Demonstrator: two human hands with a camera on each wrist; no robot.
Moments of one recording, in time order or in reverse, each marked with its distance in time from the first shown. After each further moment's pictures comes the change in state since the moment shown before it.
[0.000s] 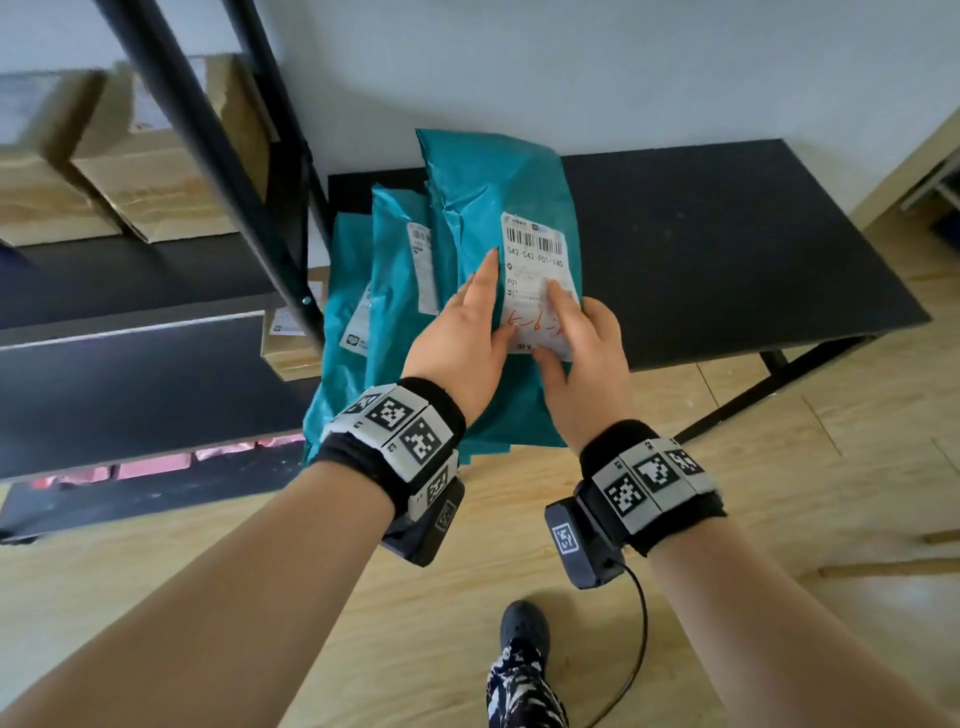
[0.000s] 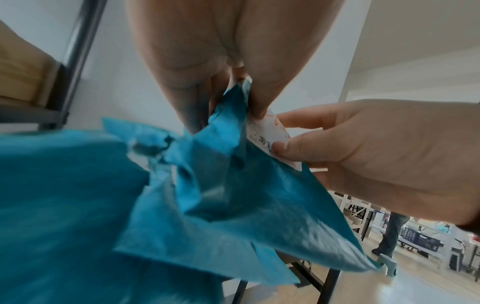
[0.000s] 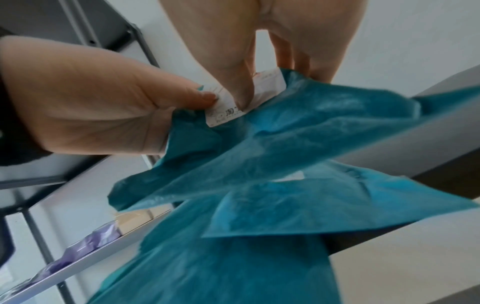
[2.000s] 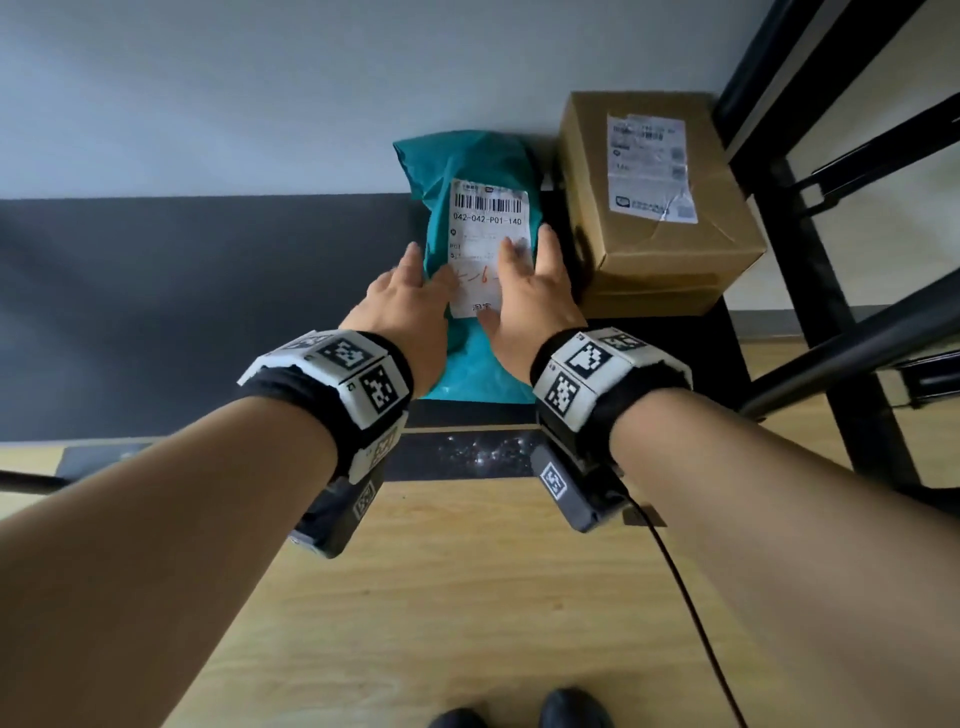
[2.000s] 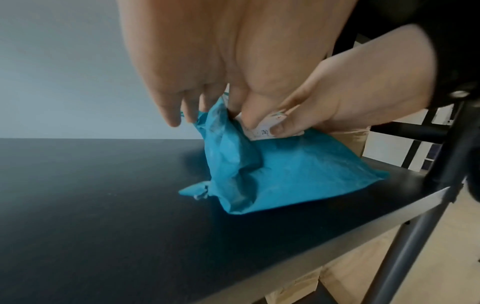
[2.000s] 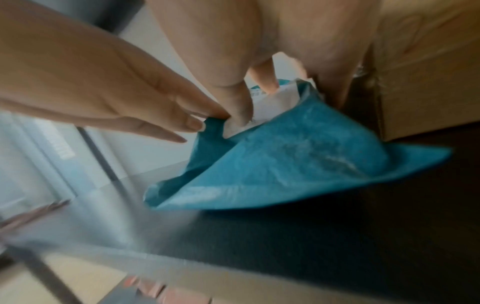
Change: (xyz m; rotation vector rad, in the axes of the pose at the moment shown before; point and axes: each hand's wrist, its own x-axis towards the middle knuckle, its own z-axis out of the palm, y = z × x) left_hand 0.039 -0.614 -0.035 0.404 -0.199 -0.324; right_hand 0.055 -0.074 0.614 -0.384 -0.527 0.007
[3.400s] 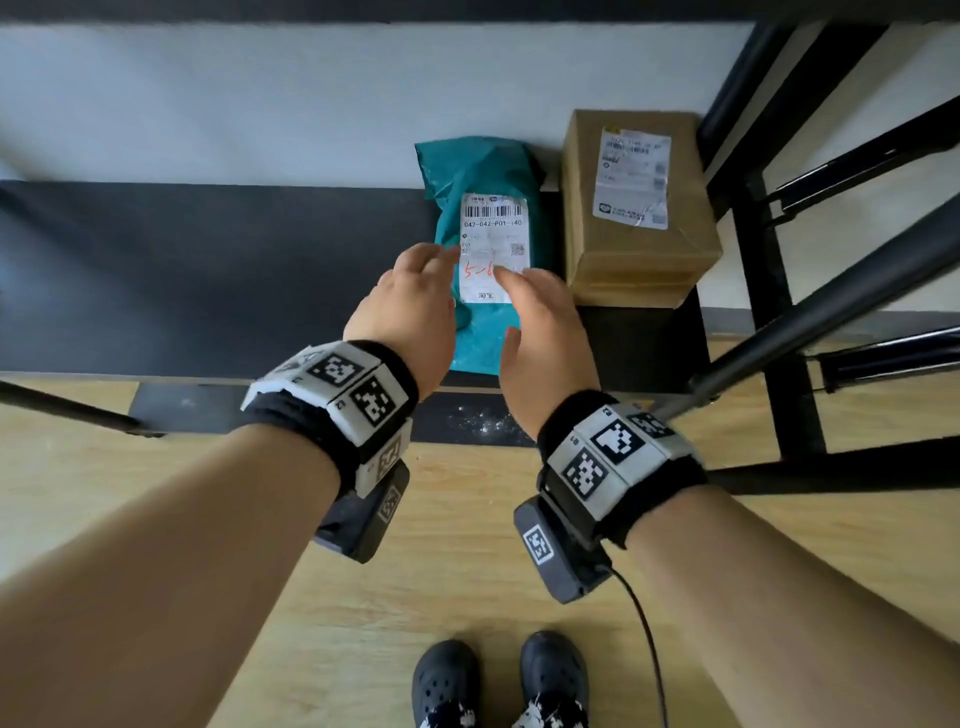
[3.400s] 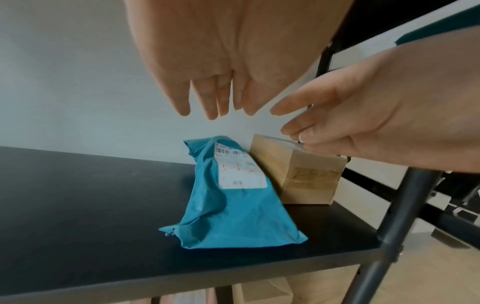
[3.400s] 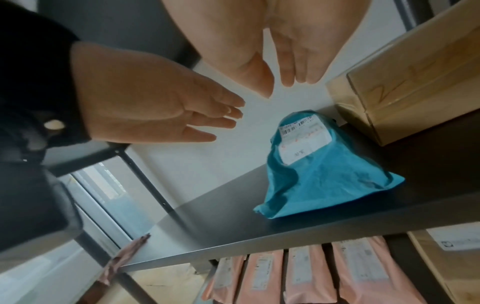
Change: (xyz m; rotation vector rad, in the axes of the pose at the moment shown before) left_hand -0.079 0.034 -0.043 -0.202 0.222 -0.033; right_hand -0.093 -0.007 -0.035 0.354 0.158 -0.144
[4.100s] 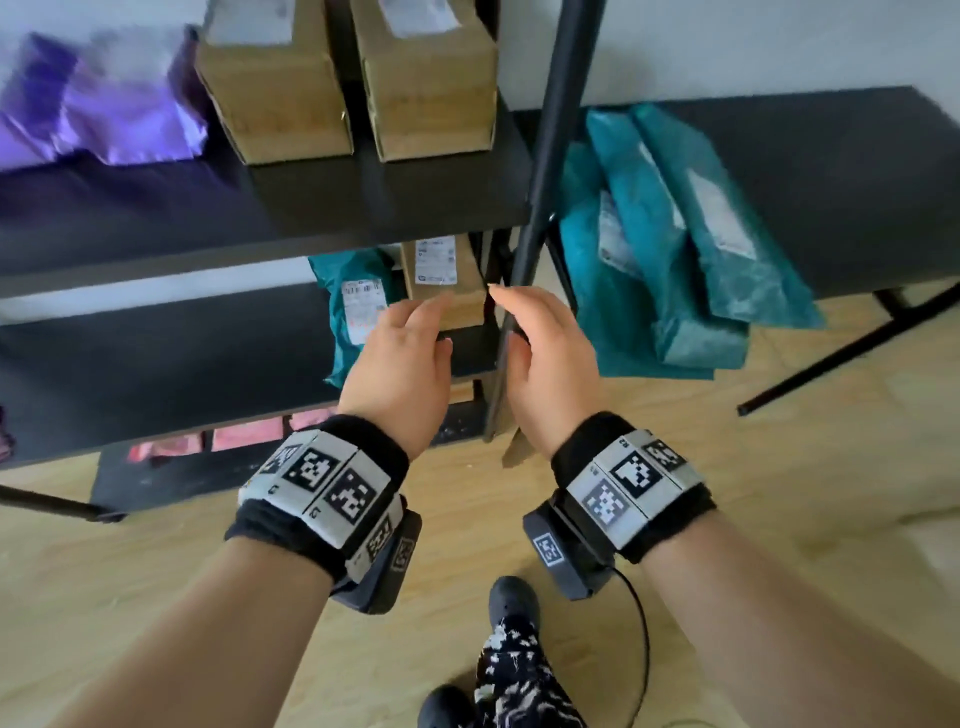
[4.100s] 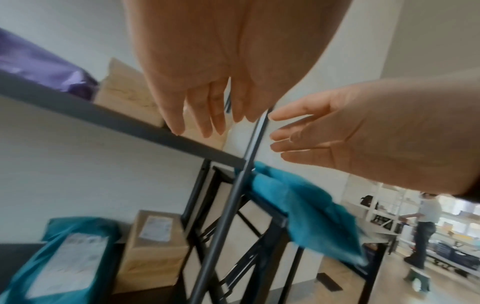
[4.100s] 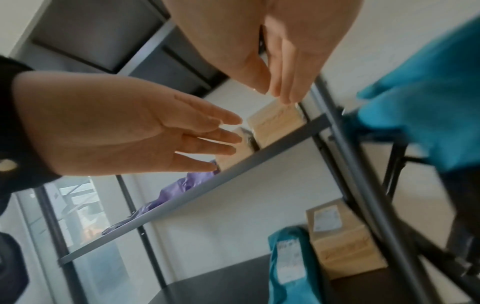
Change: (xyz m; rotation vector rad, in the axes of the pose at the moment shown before) left_hand -0.206 0.190 -0.156 -0.211 -0.004 0.295; right_hand -0.198 -0.114 -0.252 -0.014 0.377 -0.070
